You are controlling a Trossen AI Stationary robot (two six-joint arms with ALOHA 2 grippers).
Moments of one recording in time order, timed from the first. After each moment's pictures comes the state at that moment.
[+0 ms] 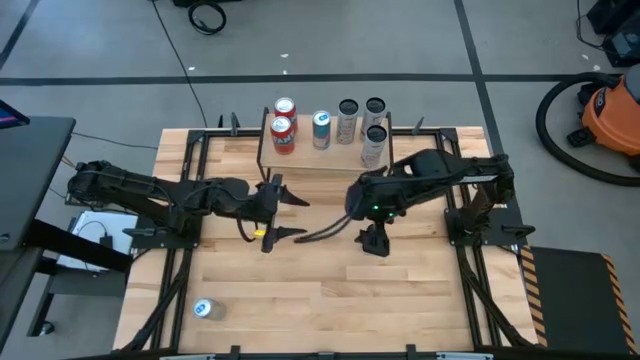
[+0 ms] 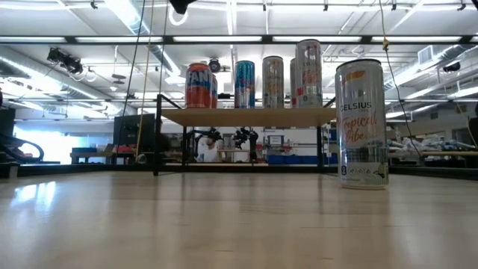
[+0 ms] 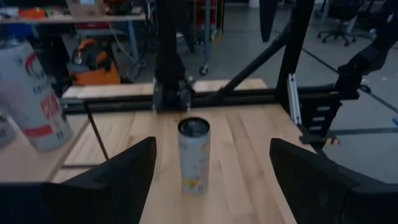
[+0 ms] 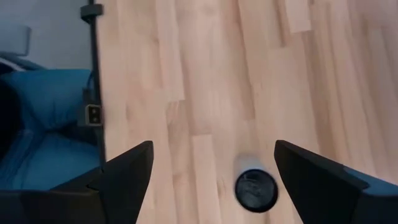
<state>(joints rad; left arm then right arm) -0.15 1.18 0.91 0.08 -0.08 -0.01 0.25 1.80 2.24 -1.53 0.00 0.40</state>
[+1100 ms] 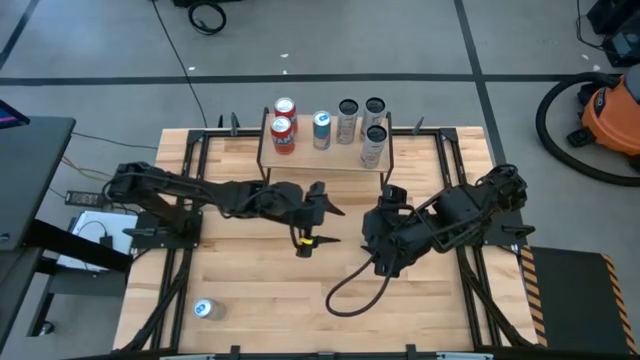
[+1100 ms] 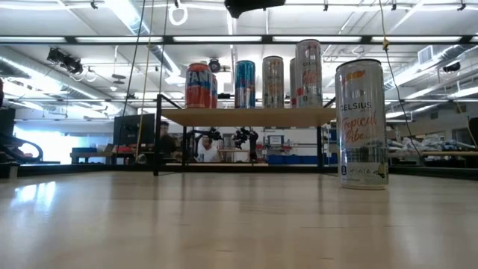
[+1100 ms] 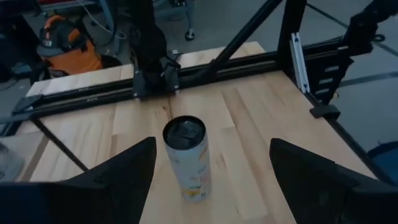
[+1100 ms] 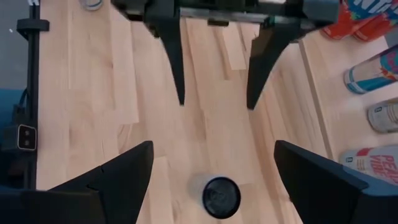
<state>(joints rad) -0.12 1.57 1.25 -0.05 0.01 0.11 0.52 1.80 2.24 -1.57 0.49 0.52</state>
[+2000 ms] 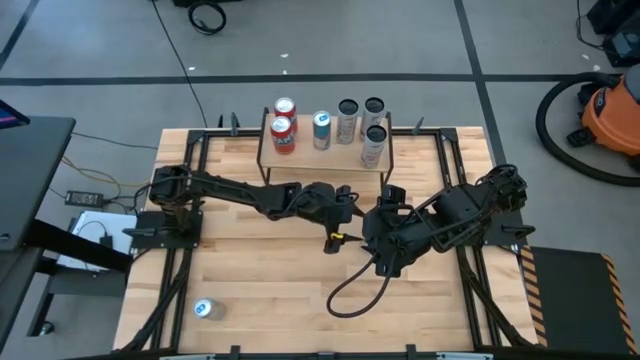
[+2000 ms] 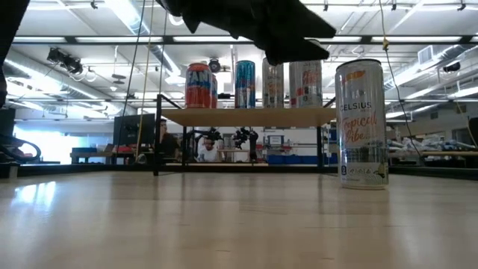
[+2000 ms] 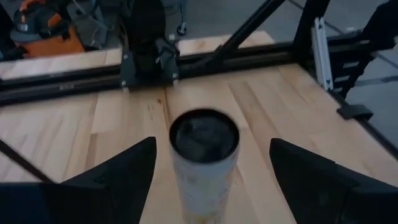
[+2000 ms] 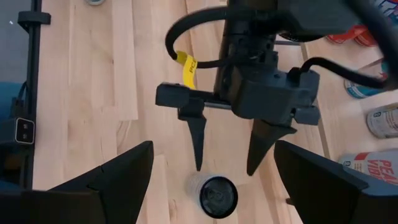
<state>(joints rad) -0.04 1.87 1.33 0.16 0.14 0.10 0.51 1.79 2.24 -1.57 0.48 0.49</state>
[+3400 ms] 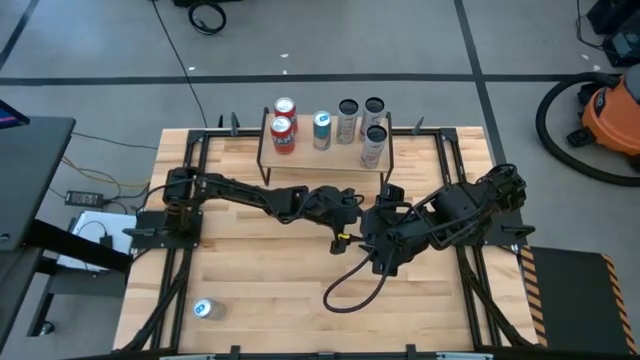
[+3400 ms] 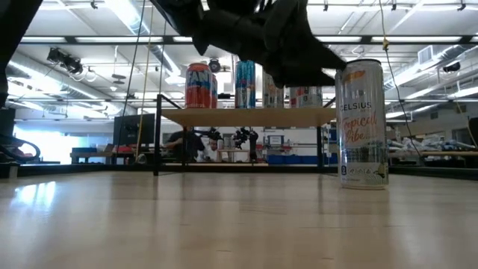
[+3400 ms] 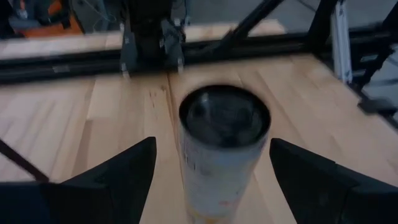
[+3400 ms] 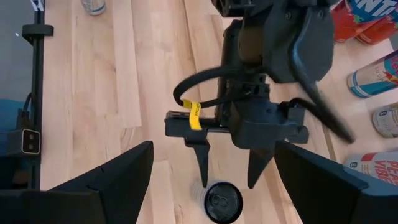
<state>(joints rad) -0.02 1.97 1.33 0.25 0.14 0.07 0.50 1.79 2.24 -1.55 0.47 0.51</state>
